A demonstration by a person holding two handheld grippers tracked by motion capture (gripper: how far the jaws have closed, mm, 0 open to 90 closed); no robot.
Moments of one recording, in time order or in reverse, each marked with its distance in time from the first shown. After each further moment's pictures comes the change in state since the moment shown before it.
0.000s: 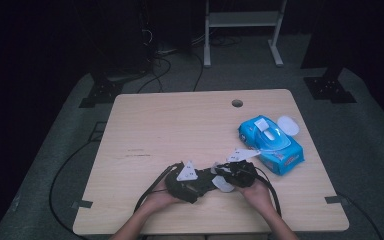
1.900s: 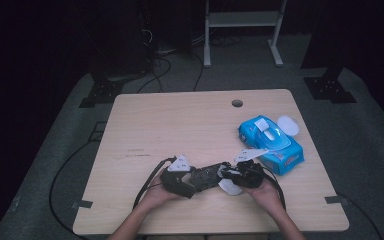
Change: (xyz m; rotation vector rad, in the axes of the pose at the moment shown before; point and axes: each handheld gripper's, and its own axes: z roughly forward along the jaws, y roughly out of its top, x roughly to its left) left arm 0.017 -0.003 -0.010 -0.081 -0.079 -0.165; right arm -0.011 -0.008 -0.013 0.052 0.054 0.029
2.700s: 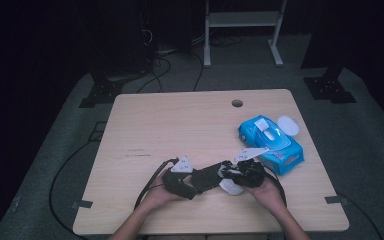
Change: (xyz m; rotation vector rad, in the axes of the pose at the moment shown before) left arm -0.002 -0.001 0.006 0.046 -0.002 0.007; right arm 0.001 0.005 -0.007 0.015 0.015 -0.030
